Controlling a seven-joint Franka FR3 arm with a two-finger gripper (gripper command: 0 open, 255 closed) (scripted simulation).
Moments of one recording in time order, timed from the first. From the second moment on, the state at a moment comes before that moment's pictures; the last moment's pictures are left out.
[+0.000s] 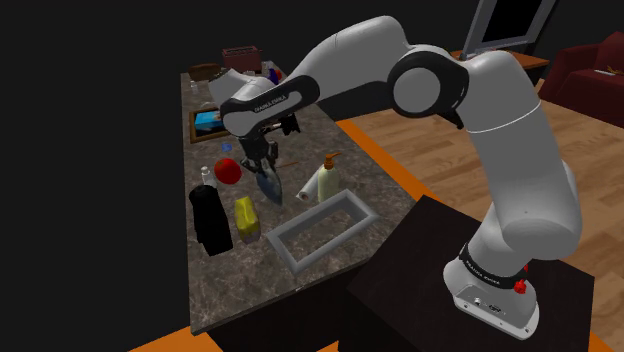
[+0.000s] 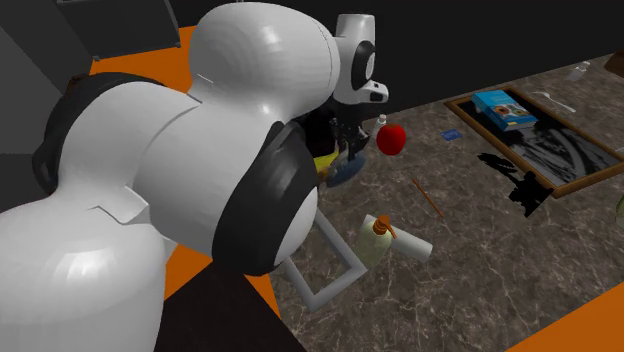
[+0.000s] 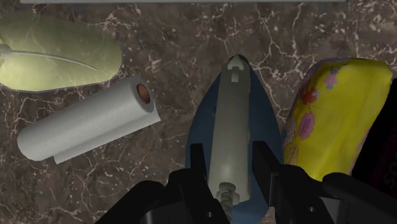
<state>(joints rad) 0.15 0.69 0.20 -1.34 -0.27 1.82 0.56</state>
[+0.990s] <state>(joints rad) 0.08 0.21 0.25 -2.02 -0.20 2.02 0.58</state>
